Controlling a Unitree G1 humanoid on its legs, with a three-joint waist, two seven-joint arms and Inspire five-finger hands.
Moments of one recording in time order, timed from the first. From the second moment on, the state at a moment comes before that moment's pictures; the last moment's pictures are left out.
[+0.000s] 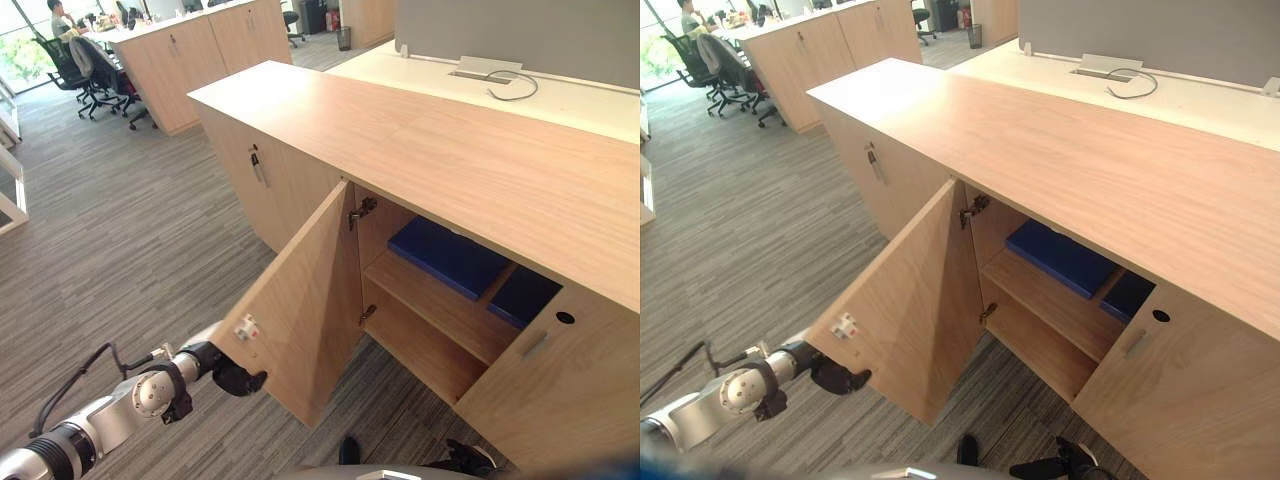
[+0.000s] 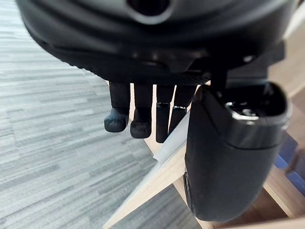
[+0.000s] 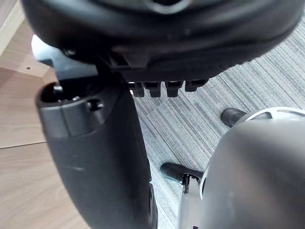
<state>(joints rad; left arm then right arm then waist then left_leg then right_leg) -0.10 1.03 -0.80 0.19 -0.07 -0.12 -0.11 0.03 -0.21 -0.09 1.22 -0.16 -0.05 0.08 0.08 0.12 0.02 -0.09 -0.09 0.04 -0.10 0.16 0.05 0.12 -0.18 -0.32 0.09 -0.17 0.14</state>
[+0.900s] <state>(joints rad) -0.15 0.74 -0.91 0.10 0.12 -0.29 -0.37 0.03 -0.18 -0.14 1.22 -0.15 -0.05 0.08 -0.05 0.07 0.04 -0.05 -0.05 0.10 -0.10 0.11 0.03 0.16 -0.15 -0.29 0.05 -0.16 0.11</state>
